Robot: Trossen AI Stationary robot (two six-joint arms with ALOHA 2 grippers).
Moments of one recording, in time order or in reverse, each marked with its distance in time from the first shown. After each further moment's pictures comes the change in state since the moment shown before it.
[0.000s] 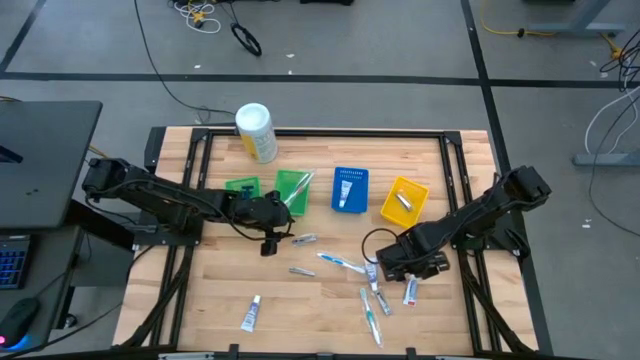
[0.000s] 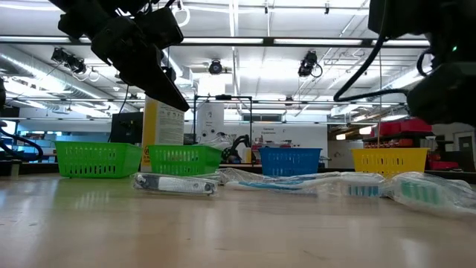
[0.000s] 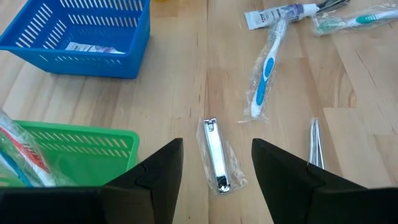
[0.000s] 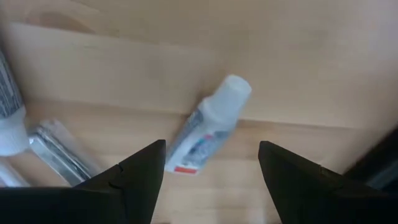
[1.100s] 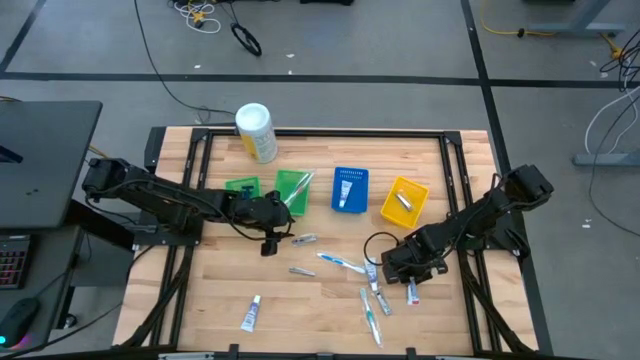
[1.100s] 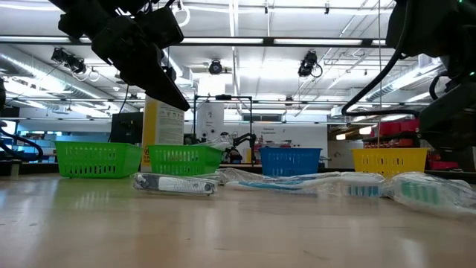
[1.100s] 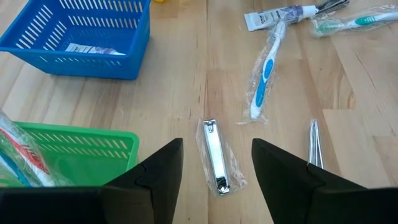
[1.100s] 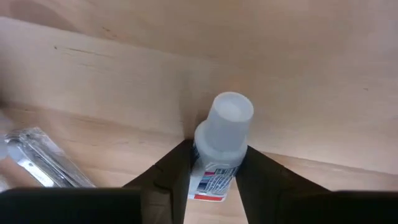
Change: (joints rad) left arm 0.000 0.000 0.000 0.004 0.000 0.000; right arm 0.012 -0.005 -0.179 0.296 0.037 -0.020
